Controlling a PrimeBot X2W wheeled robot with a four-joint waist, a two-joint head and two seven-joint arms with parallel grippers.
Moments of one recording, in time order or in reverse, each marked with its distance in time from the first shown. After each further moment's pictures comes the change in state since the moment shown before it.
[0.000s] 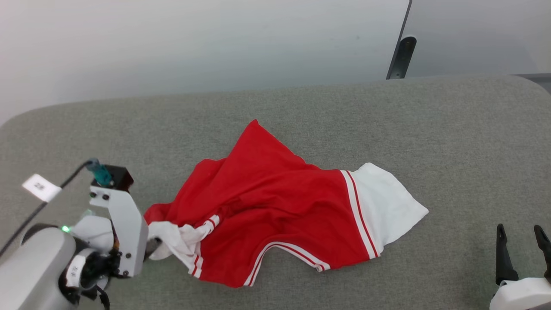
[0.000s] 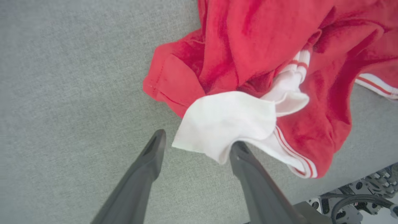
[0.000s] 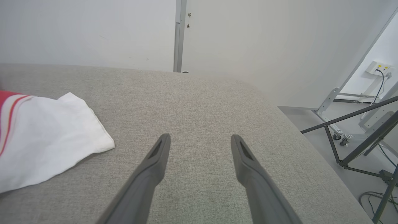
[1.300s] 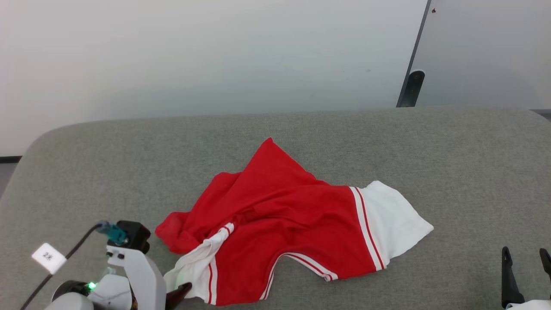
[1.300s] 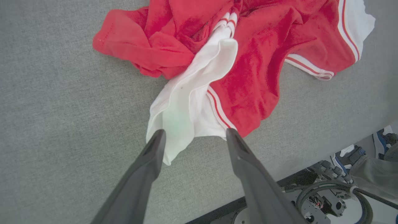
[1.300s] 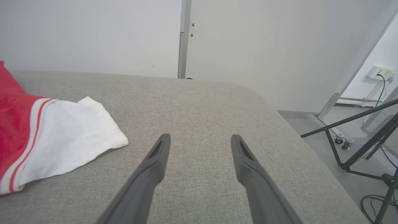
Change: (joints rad) left arm 0.281 -0.004 0.044 -0.199 -0.074 0.022 -0.212; right arm 0.100 -0.002 -0.009 -0.052 0.020 0.000 0.023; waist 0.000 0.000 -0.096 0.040
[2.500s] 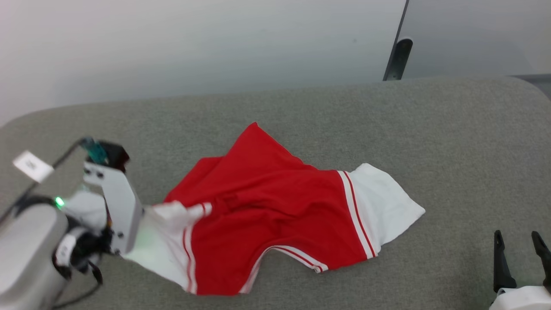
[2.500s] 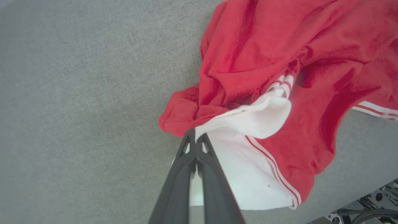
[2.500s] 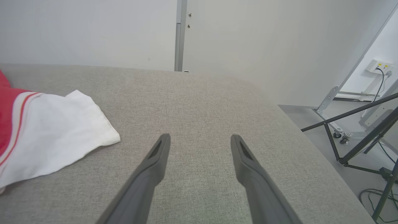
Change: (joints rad) left arm -0.370 0.003 -0.062 0.267 0.089 -0.121 0.150; right arm -0.048 0.008 0.022 -0.008 -0.001 0.000 -0.009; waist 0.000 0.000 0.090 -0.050
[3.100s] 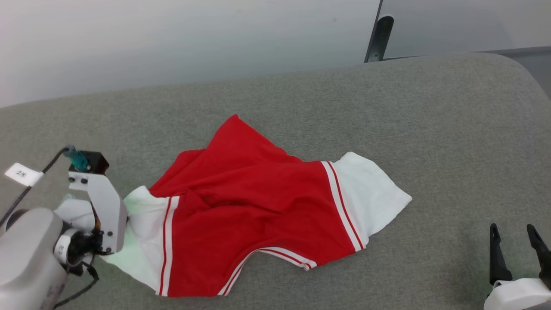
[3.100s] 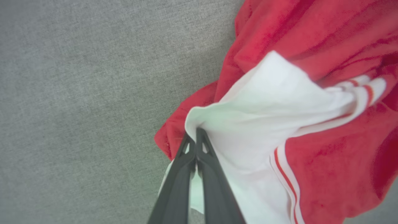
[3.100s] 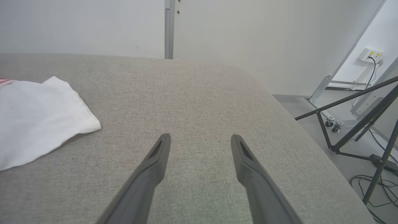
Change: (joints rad) left arm -0.062 -0.074 -0.005 0.328 0.014 -0.057 -0.104; right arm -0.039 0.001 0.012 0.045 0.001 0.000 -0.016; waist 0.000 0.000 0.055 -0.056
